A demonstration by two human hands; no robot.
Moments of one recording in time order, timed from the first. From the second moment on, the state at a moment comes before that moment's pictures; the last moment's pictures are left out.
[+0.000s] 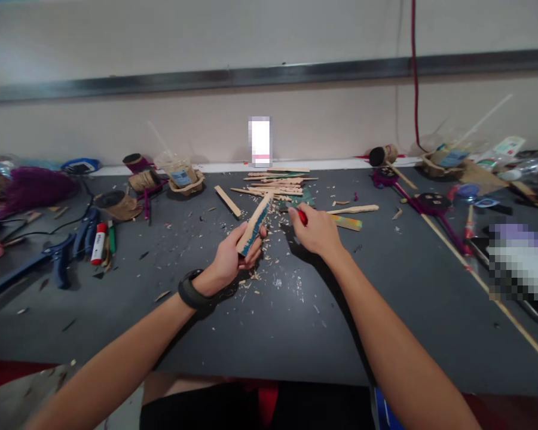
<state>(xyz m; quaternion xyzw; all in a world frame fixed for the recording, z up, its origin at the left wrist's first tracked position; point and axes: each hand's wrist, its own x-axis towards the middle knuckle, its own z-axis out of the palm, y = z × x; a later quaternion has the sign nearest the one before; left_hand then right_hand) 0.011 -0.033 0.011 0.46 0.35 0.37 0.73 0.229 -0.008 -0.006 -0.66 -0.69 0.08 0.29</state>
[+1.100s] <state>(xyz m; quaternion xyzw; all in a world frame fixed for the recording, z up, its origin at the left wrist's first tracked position) 0.012 -0.036 0.000 0.68 0.46 0.35 0.44 0.221 -0.016 -0.001 -0.61 -0.76 0.04 0.24</state>
